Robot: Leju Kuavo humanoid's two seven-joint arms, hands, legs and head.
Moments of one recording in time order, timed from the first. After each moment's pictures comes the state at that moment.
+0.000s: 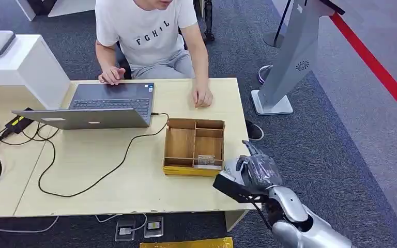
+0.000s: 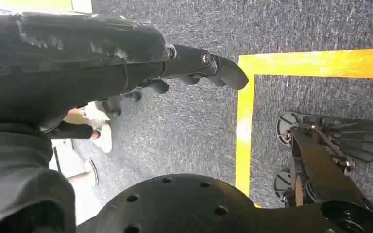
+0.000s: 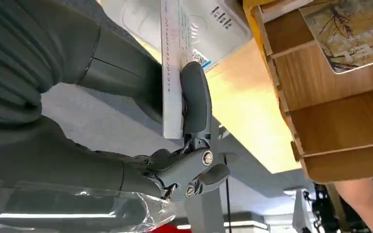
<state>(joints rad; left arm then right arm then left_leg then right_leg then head) -0.12 0.13 -1.12 -0.22 1.20 0.09 0.04 -0.29 -0.60 0.82 -1.56 0.69 -0.23 0.49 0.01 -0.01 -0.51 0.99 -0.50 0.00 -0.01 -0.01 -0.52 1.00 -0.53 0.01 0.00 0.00</state>
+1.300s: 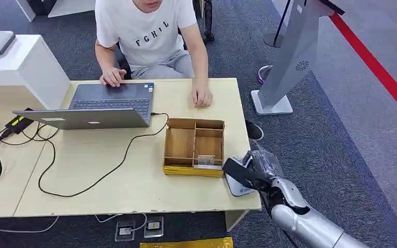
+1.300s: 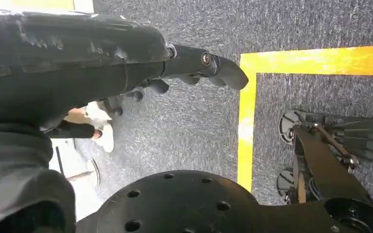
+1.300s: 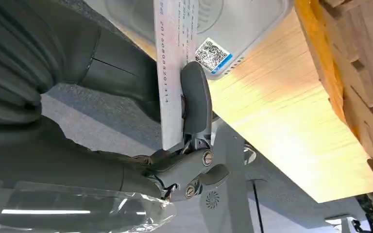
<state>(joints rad) -0.12 0.12 -1.12 -0.22 1.21 0.10 0.04 -0.36 -0.56 0.82 -1.31 0.52 -0.30 0.41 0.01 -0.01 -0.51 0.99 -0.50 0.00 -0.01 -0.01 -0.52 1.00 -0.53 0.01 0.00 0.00</state>
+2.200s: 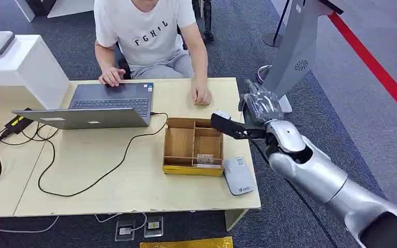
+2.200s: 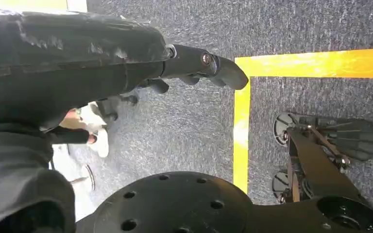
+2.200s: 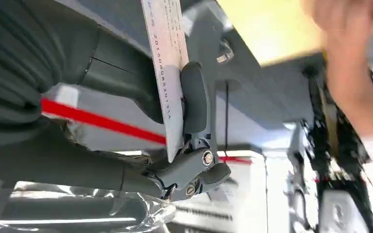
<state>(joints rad) -0.12 0.13 -1.13 -0.22 1.20 0.09 0.02 -0.80 -0.55 0.88 -1.38 0.72 -0.03 0.50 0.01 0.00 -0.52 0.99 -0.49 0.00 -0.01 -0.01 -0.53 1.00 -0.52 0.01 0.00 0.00</state>
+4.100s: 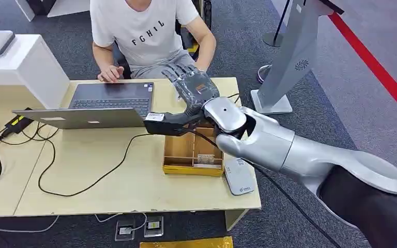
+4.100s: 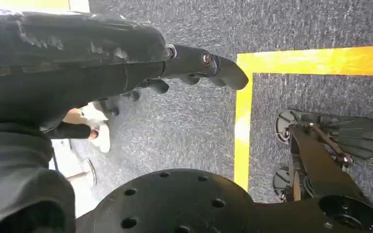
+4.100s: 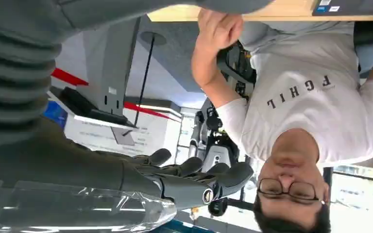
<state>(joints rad) -0.12 0.13 -1.13 -0.22 1.24 0.09 0.03 -1.17 -0.25 1.32 -1.12 0.60 -0.09 0.41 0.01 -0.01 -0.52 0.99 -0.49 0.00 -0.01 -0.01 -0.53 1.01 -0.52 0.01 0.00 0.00</state>
